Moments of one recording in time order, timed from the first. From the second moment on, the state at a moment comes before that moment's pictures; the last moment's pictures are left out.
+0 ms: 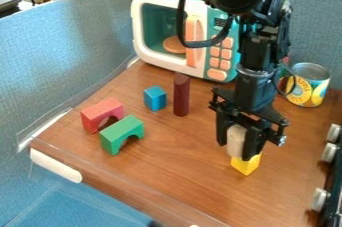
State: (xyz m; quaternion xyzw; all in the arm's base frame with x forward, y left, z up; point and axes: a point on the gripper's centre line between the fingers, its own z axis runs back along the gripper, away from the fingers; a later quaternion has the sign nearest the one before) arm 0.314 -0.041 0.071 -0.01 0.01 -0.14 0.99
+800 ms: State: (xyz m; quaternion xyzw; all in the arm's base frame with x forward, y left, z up) arm 0.344 -0.037 0.055 -0.02 0.03 -0.14 0.99
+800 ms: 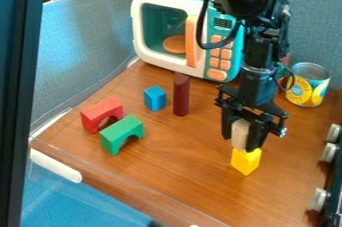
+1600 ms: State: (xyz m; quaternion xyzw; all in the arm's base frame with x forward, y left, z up) arm 0.349 -0.049 0.041 -0.01 0.06 -0.15 0.99
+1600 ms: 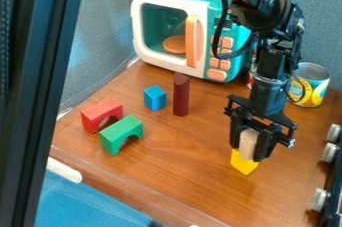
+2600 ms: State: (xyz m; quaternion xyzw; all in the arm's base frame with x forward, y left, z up) arm 0.352 -0.036 0.040 -0.02 0.07 -0.13 0.99
